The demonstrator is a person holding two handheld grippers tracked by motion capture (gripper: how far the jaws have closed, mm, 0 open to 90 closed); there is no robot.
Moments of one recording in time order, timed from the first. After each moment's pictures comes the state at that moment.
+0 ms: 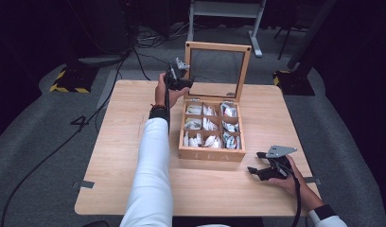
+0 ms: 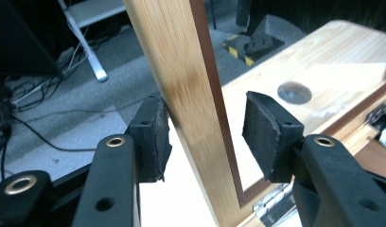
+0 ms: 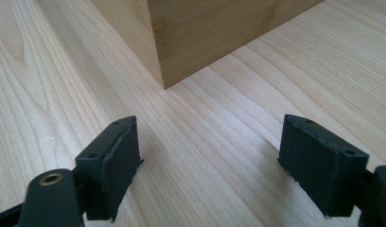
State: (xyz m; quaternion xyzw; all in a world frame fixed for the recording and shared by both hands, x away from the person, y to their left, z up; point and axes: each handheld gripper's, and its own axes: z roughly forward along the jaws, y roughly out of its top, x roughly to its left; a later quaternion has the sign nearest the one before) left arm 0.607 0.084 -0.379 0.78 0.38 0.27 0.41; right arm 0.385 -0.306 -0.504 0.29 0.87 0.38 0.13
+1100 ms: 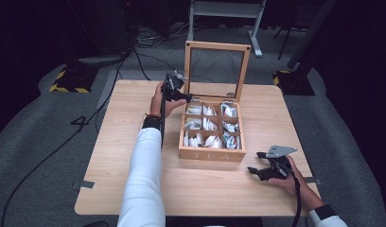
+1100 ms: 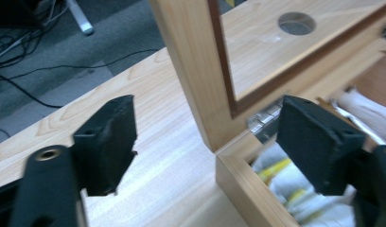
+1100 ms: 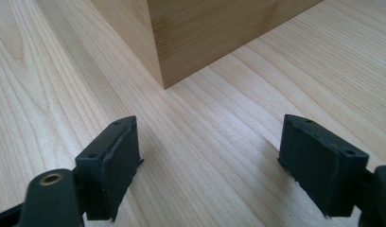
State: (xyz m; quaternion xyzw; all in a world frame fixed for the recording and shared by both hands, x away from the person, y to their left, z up) left arm 0.590 0.094 -0.405 0.82 0.40 0.21 0.35; right arm 0.385 -0.306 -0.504 0.29 0.87 0.38 0.13
